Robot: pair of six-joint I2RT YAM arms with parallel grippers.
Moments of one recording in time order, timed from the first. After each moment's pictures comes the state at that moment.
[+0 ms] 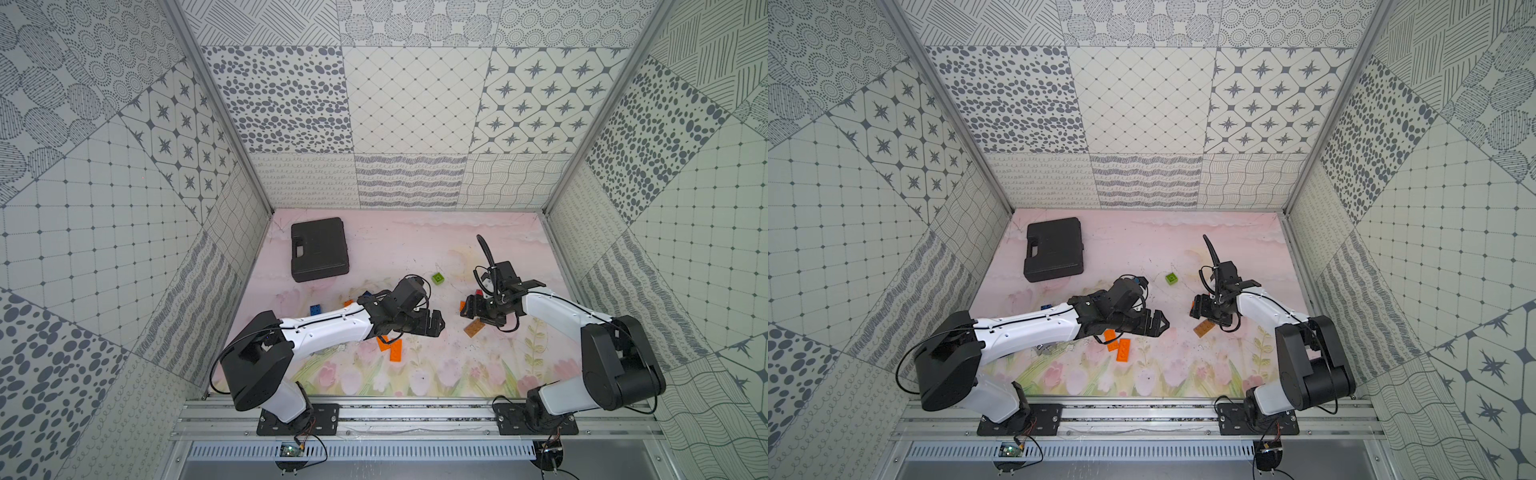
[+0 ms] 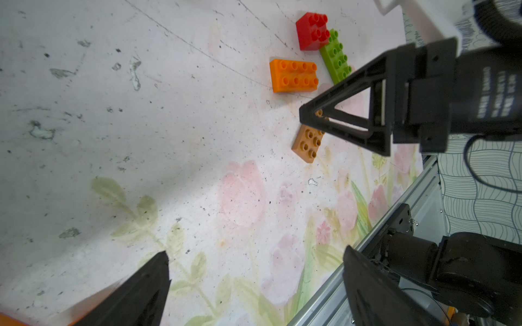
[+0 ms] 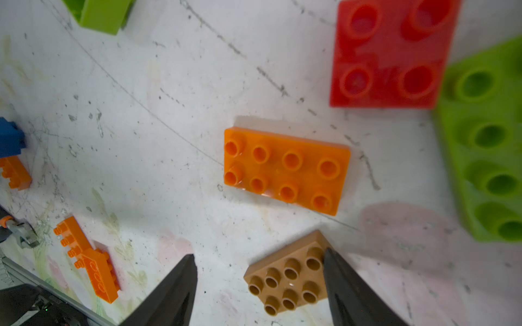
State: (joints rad) left arm -0.96 1.53 0.95 -0.29 0.16 -0.73; right arm 0.29 1.46 0.79 -0.59 -0.30 0.42
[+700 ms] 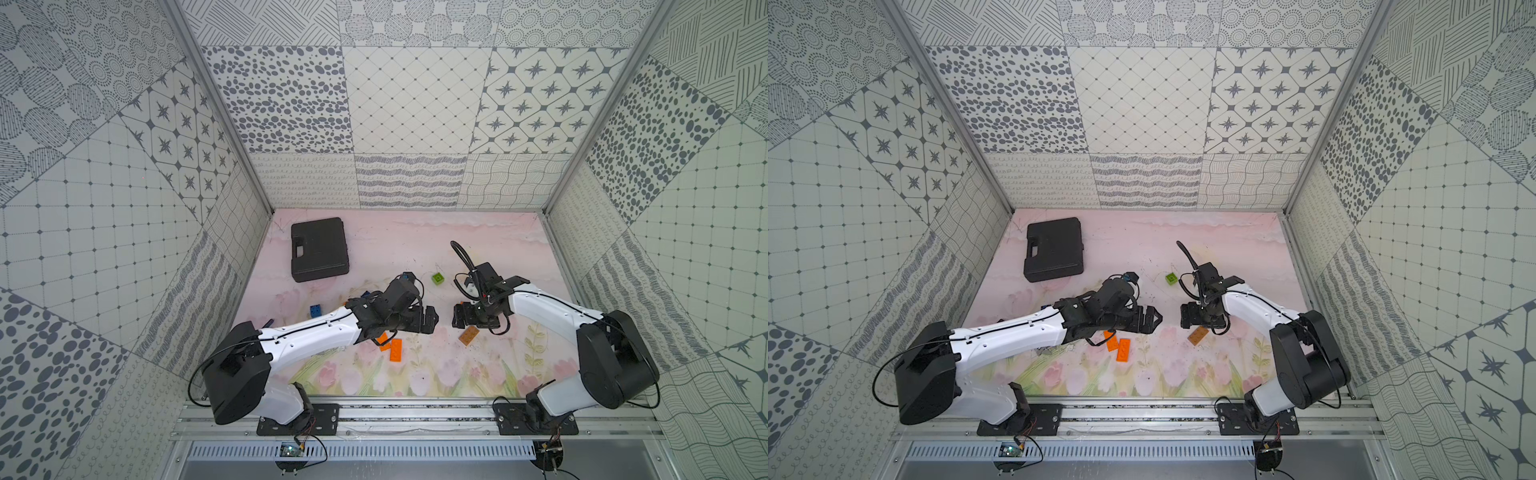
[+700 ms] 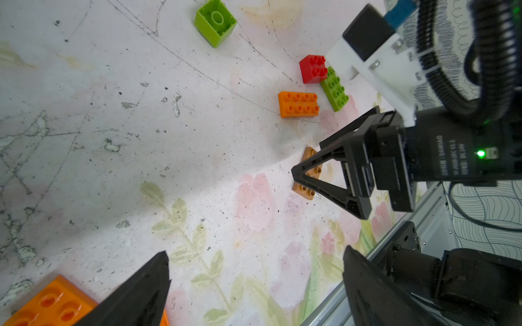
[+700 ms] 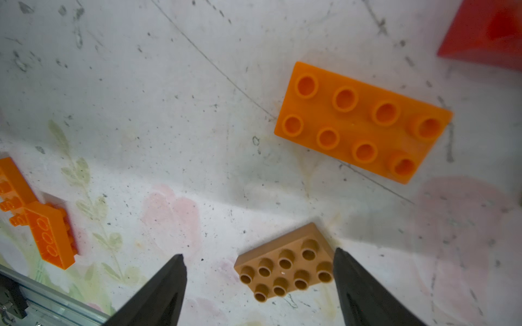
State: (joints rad) left arm -0.96 1.43 0.92 -0.31 0.06 -0.72; right arm 0.43 1.52 0.87 -0.73 -0.20 0.33
